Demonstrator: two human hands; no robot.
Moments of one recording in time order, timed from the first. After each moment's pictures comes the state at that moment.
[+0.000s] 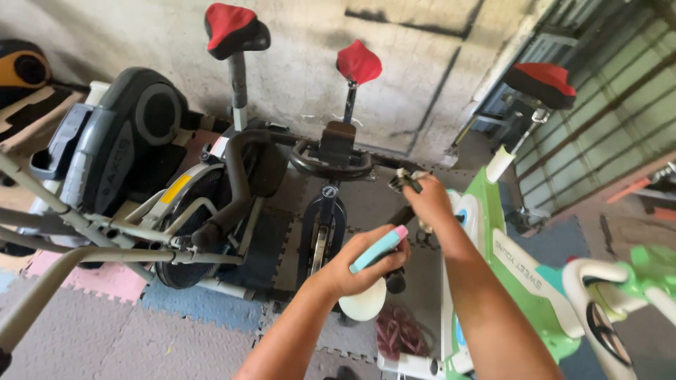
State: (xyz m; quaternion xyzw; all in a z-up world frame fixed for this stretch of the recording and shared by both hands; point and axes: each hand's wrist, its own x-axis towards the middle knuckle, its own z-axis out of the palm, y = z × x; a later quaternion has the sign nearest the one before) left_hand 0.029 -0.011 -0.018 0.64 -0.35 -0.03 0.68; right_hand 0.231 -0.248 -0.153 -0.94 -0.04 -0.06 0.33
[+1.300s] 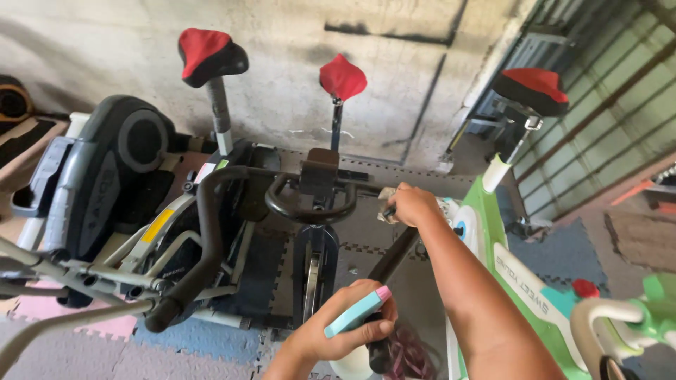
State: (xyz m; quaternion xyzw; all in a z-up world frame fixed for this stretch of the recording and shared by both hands) left_hand 0.052 -0.012 -0.011 0.65 -0.34 -0.09 0.67; right_hand 0.306 -0.238 -0.118 -0.98 -0.13 0.13 0.05
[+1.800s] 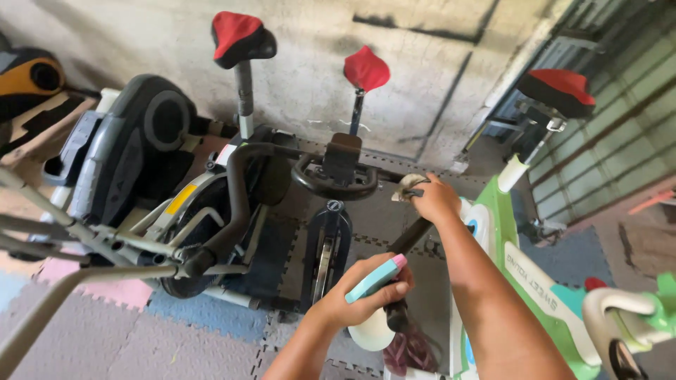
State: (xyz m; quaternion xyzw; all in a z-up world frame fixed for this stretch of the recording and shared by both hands) left_hand 0.035 -0.014 -0.029 0.61 -0.26 -0.13 0.74; right_hand 0.289 -0.246 -0.154 -0.99 -0.04 -0.02 0.15
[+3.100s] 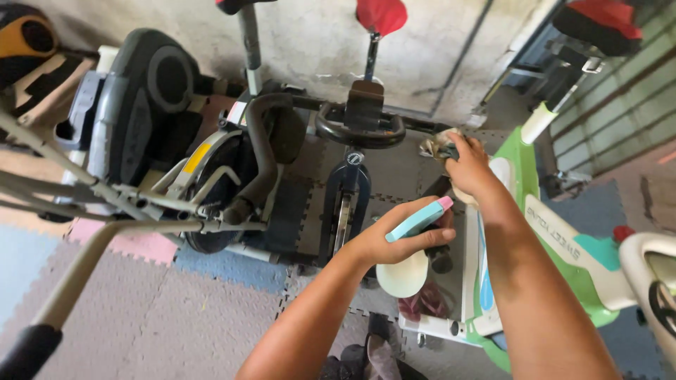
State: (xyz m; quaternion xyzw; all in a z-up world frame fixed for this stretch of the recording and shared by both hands) left_hand 0.040 -0.010 -0.039 0.59 -0.32 -0.07 0.74; right_hand 0.236 -0.257 -0.157 -0.95 -0.07 -0.03 0.30
